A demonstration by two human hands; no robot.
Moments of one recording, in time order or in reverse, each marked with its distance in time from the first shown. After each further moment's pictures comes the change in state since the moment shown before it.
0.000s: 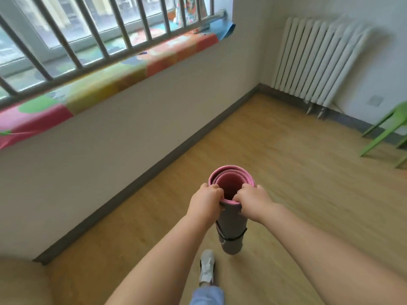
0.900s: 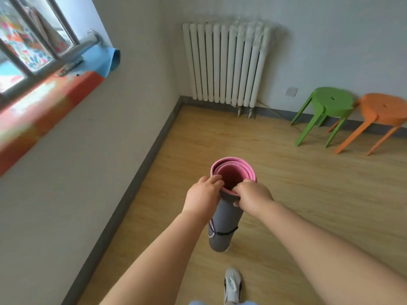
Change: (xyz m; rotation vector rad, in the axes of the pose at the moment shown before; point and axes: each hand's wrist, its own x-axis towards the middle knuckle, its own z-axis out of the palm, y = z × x) left_hand 0.488 0.097 -0.005 0.067 -0.096 0.500; right_hand 0.231 0.329 -0.129 0.323 0.066 0.589
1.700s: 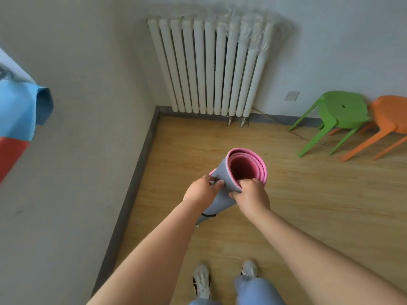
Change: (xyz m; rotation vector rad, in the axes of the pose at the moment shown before) left_hand 0.402 -0.161 -0.013 -0.522 -0.398 -0.387; right_hand 0.368 0.032 -0.103 0.524 0.230 0.416
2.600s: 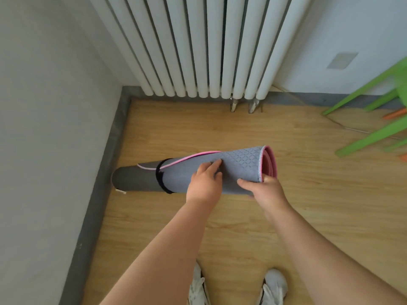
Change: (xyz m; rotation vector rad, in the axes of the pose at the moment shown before) left_hand 0.435 -0.033 0.092 0.013 0.076 0.061; right_hand 0.392 0.104 0.147 0.939 -0.047 0.390
